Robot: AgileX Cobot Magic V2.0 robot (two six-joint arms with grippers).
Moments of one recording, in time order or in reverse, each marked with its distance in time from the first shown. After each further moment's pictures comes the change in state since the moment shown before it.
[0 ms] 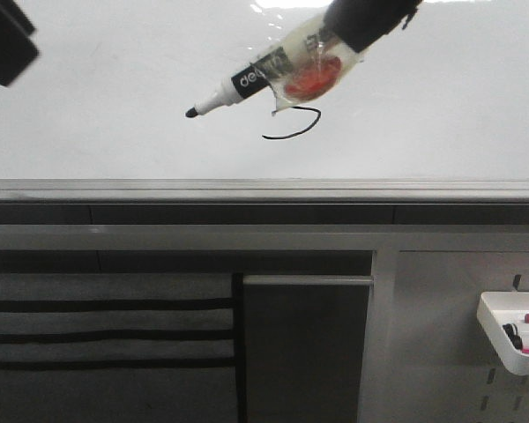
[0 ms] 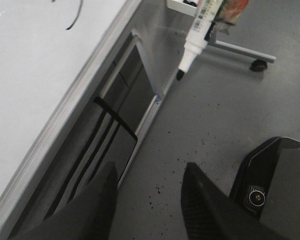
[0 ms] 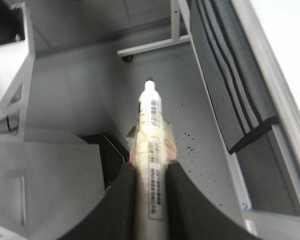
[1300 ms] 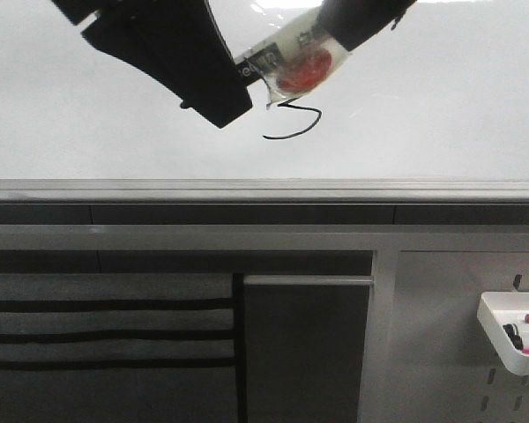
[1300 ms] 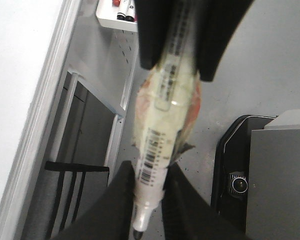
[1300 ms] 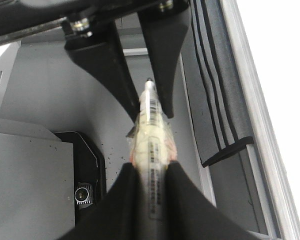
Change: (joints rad) left arm -0.142 0.371 -0.250 -0.059 0.019 0.120; right arm 0.008 0.000 0.002 0.000 -0.053 -0.128
